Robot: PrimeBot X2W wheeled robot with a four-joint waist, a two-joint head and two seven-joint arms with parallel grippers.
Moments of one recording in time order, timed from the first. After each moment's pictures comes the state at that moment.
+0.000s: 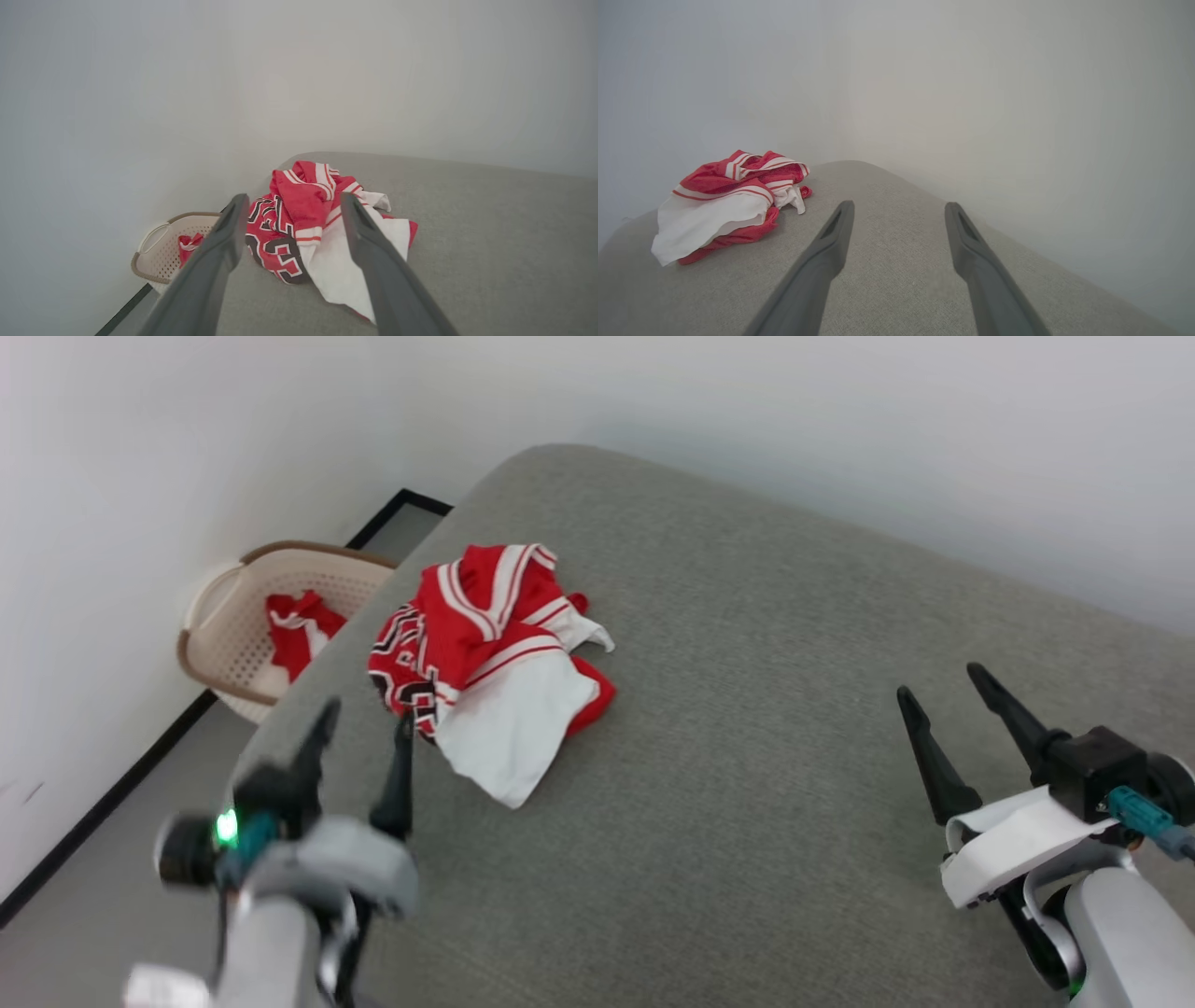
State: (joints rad) left arm -0.29 0.13 -0.02 0.40 -0.11 -0.11 -0.25; right arm -0.36 -0.30 0.28 0.38 0.28 0.13 -0.26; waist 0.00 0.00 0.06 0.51
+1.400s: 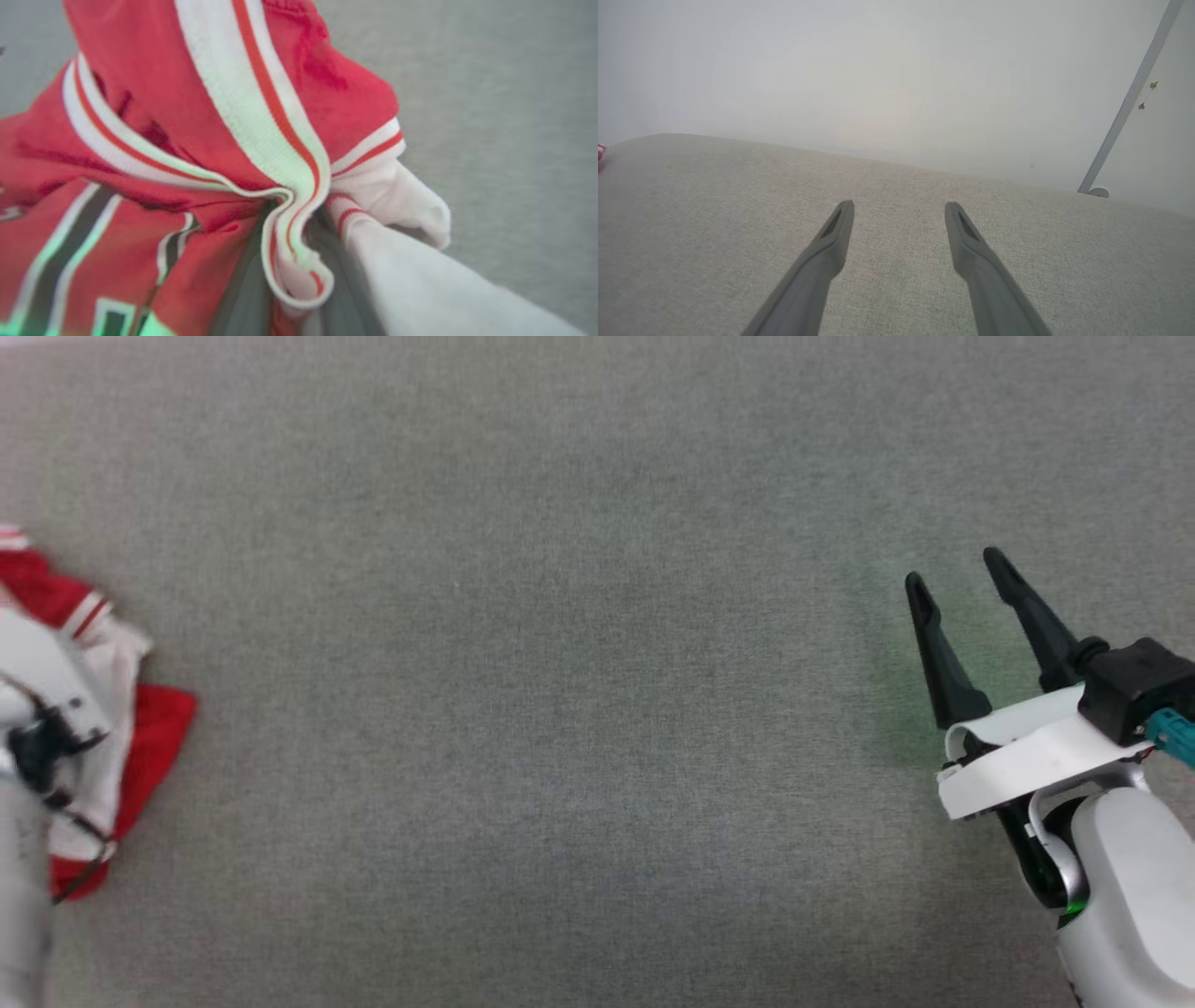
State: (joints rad) left arm -0.92 0.50 0.00 1.15 -0.44 -0.10 0.36; right arm -0.48 -0.27 0.24 0.29 0.30 0.13 -0.26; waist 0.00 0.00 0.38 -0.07
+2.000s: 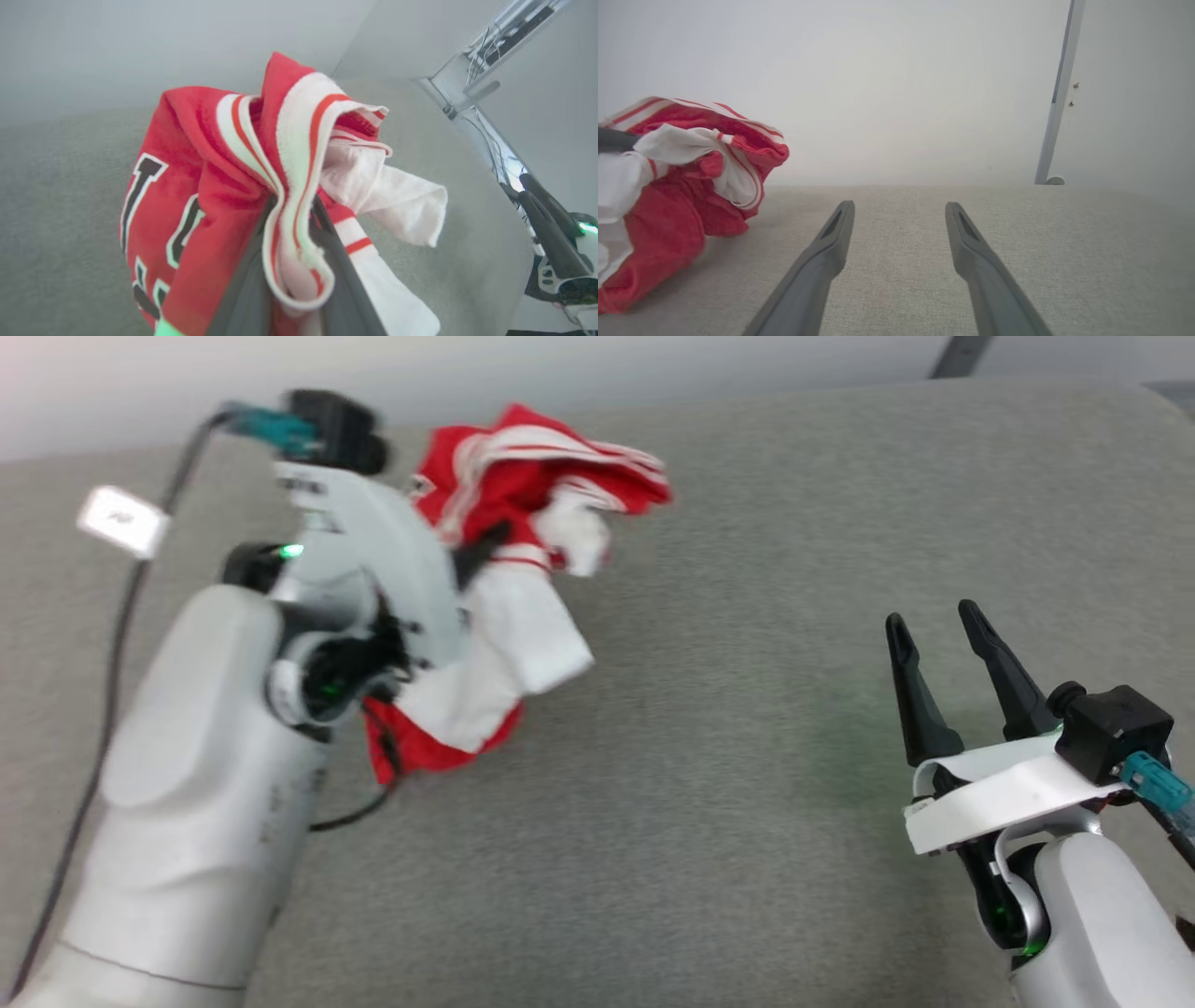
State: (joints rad) left arm -0.87 0.31 -0.37 0.43 -0.83 -0.13 0.59; right arm -0.40 -0.17 0.18 0.30 0.33 0.13 -0.26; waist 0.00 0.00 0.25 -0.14
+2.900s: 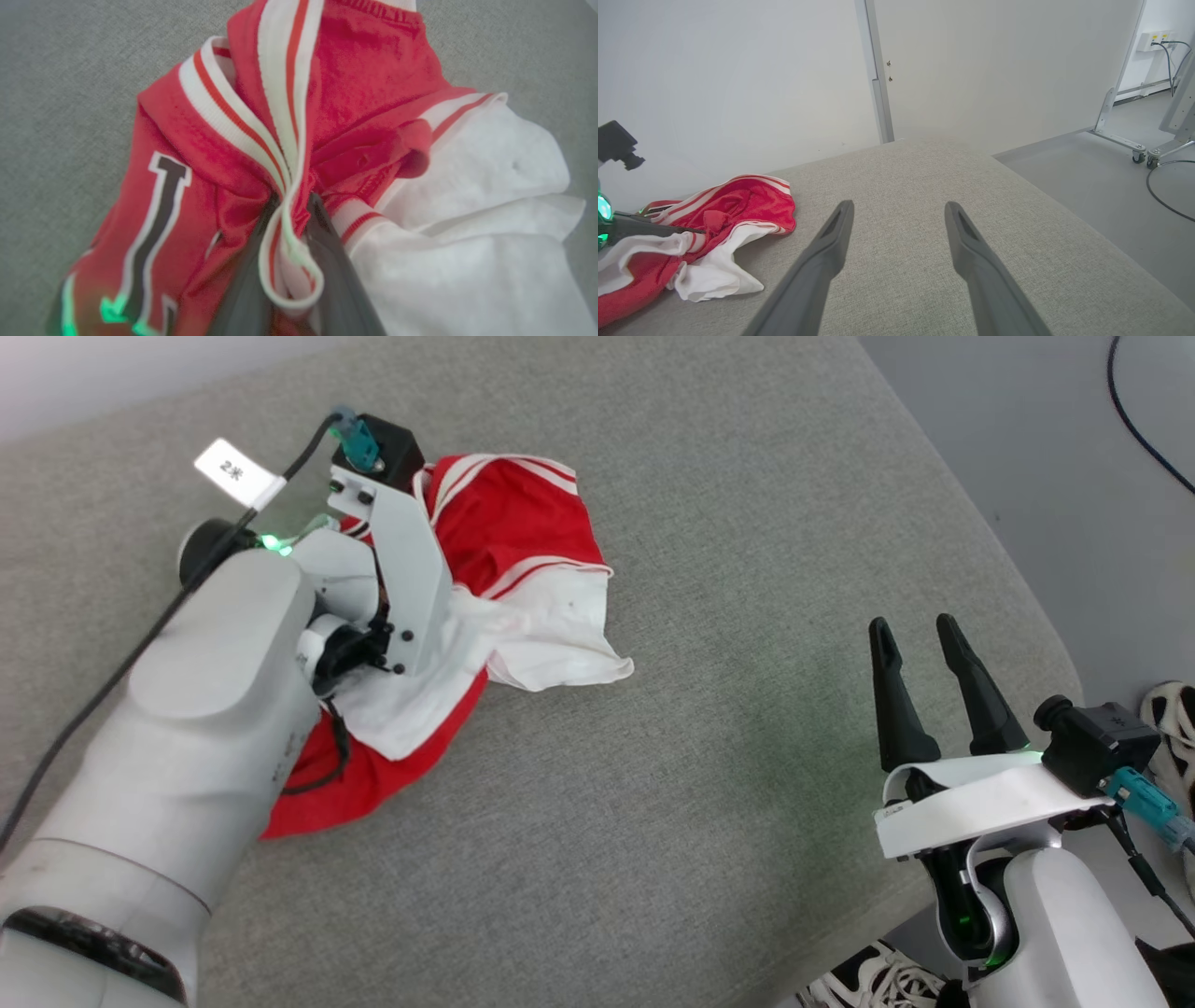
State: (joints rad) left arm -1.11 0.36 -0.78 0.86 -0.73 -0.13 0.59; right arm -0.37 -0.06 0.13 0.29 0.40 0.13 -0.26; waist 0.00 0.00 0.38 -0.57
